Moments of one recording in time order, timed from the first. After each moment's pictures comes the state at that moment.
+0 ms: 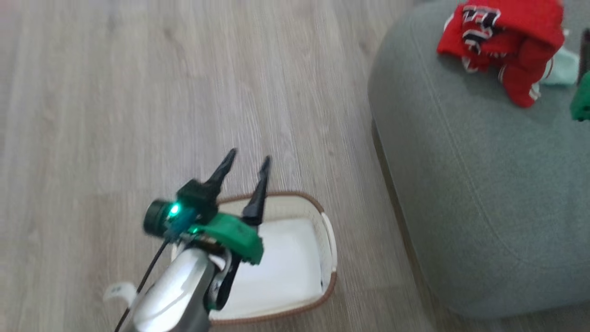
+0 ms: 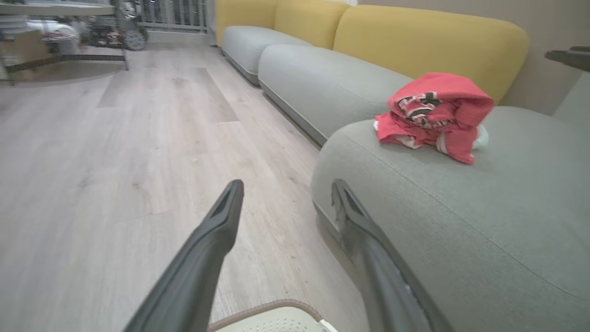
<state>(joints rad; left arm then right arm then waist) -0.37 0.11 -0.58 0.38 -0.38 0.10 -0.25 -1.04 -0.38 -0.14 1.27 -0.12 0.13 -0.25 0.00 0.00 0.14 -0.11</state>
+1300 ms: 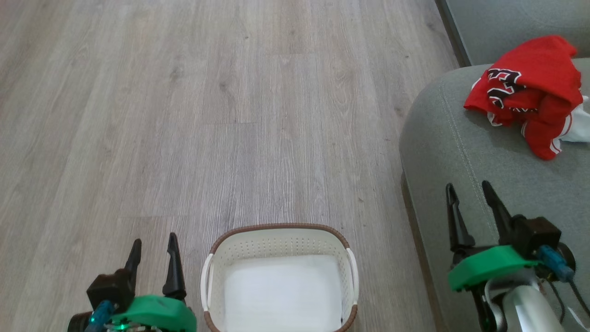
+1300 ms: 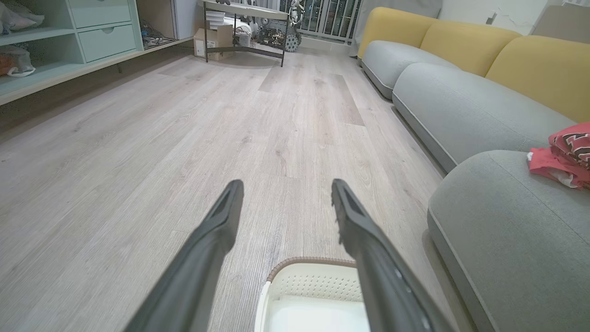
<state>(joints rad) 0.08 0.15 -0.26 0.18 -0.40 0.22 -0.25 -0.08 -0.05 -0.03 0.27 0.14 0.13 -0.25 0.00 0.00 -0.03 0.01</state>
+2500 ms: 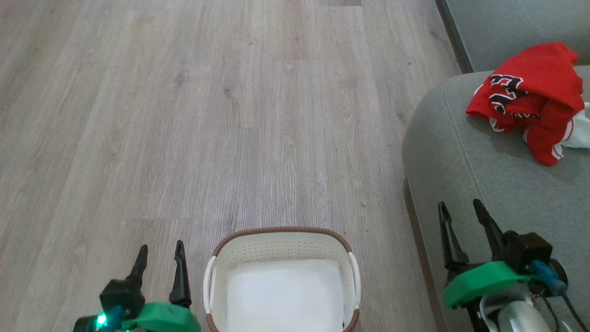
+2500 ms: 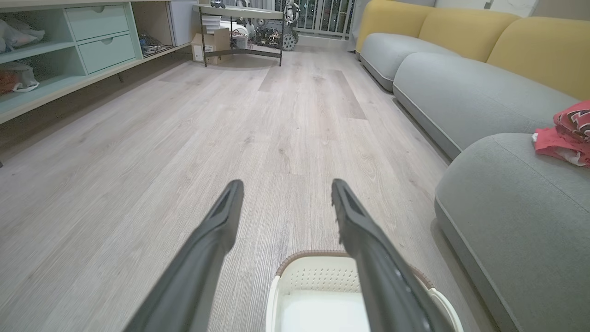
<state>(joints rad) 0.09 0.11 -0.22 0.22 -0.28 0.17 -0.25 -0.02 -0.05 0.00 0.26 0.17 0.13 -0.25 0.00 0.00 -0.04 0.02</state>
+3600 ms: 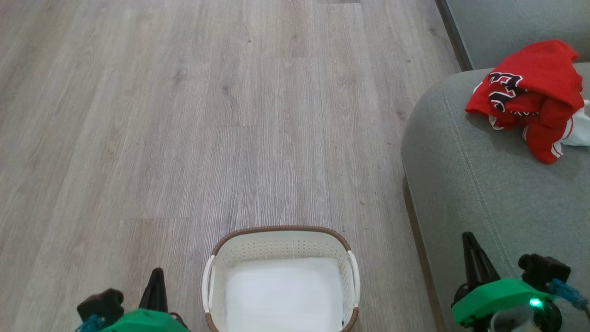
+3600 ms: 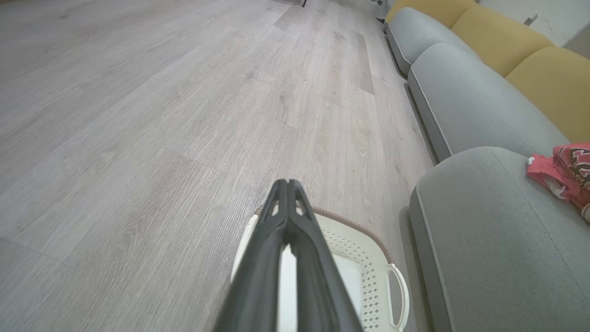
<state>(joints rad) 0.10 0.09 -0.18 0.30 -0.54 0.11 -0.17 0.03 -0.05 -0.02 0.34 0.45 0.13 -0.18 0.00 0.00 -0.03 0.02</state>
